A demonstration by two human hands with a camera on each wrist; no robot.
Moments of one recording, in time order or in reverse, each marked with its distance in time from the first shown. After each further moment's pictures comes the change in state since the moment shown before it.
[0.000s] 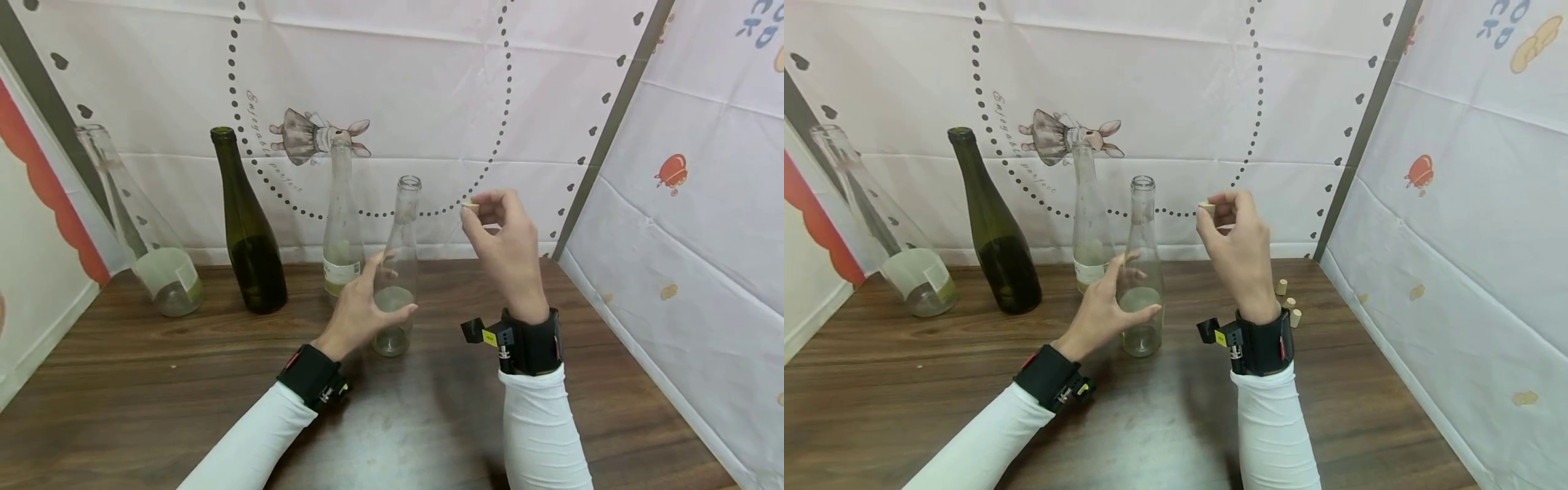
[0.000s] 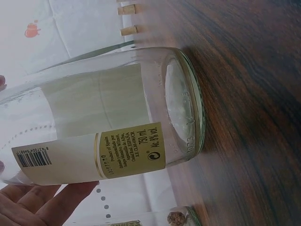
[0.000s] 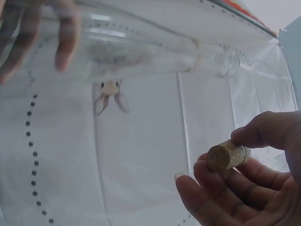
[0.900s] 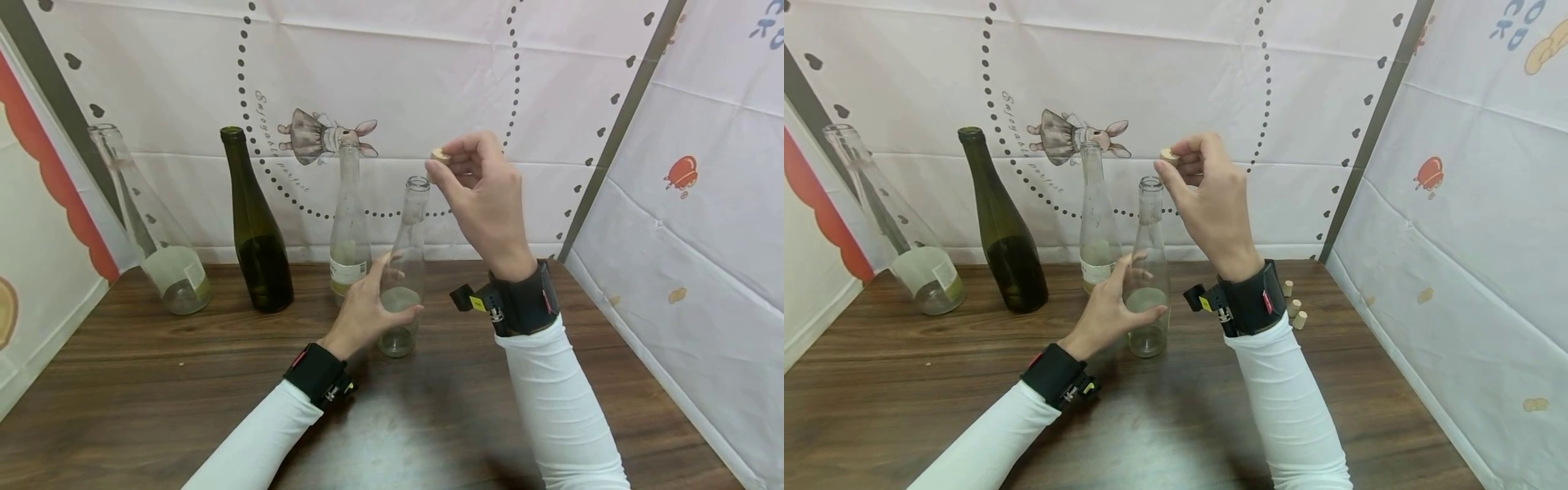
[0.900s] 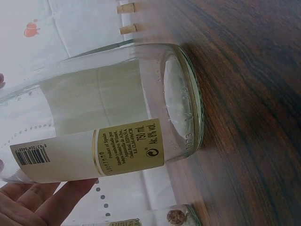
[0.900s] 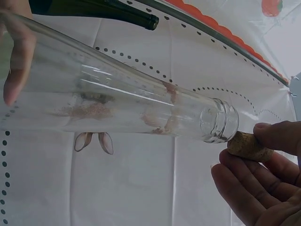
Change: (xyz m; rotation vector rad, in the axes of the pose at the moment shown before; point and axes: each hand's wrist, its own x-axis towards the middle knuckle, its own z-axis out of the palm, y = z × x) left_hand 0.000 0.000 0.000 -0.018 -0.014 -0.016; right_hand 0.047 -0.048 0.025 0.145 0.006 -0.330
